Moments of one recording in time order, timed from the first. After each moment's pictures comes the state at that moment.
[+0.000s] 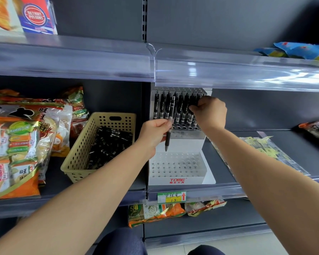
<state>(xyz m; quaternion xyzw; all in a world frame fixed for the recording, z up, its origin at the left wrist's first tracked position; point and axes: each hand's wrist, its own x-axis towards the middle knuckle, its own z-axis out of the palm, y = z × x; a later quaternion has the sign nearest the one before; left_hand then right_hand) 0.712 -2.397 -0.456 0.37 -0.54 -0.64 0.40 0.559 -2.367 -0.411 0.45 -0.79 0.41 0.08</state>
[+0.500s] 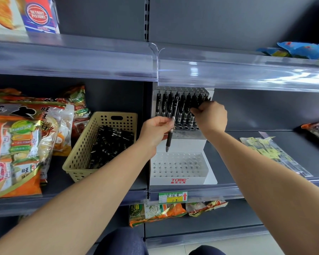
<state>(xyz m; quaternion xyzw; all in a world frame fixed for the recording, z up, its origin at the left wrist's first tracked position) 0.716 -2.399 -0.457 0.36 -0.55 -0.63 0.41 0.558 -2.370 -0.421 0.44 -0.82 0.36 0.08</state>
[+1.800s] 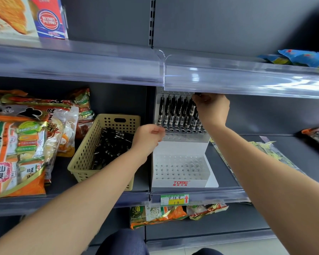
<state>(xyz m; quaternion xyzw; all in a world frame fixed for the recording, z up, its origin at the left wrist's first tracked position) 0.744 -2.401 -0.464 0.43 -0.62 -0.53 0.40 0.582 -2.365 -0.388 0.43 -0.72 0.53 0.07</state>
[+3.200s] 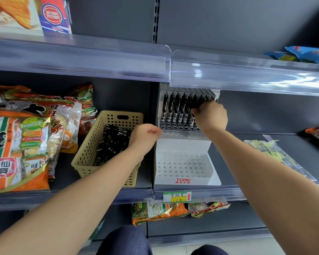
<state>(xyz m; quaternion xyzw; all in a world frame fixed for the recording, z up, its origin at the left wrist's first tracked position) 0.759 -2.407 -0.473 0.47 -0.65 -0.46 0.38 0.576 -2.375 -0.413 0.45 -0.84 0.31 0.06</state>
